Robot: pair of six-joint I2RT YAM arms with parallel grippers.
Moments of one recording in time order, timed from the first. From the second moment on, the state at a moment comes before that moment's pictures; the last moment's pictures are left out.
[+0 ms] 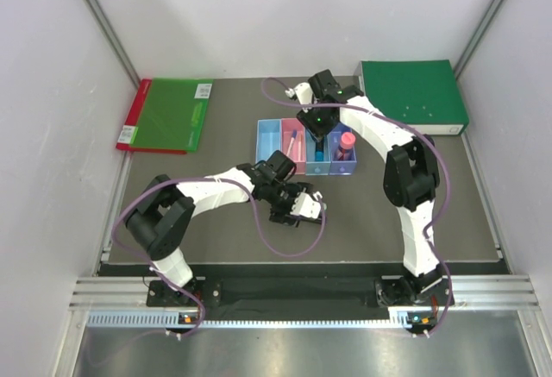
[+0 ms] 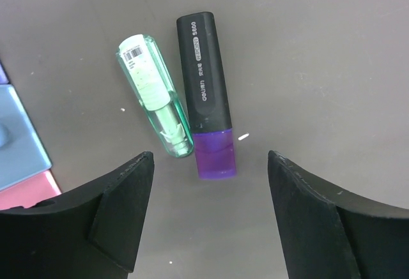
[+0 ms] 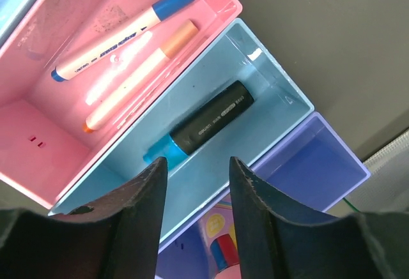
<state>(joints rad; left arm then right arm) -0.79 1.69 1.03 -0.41 0.54 1.10 0.50 2.14 1.94 -0.83 -0.05 -0.34</state>
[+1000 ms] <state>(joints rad) -0.83 1.79 1.06 -0.41 0.53 1.06 0.46 1.97 1.97 -0.82 0.01 -0.33</state>
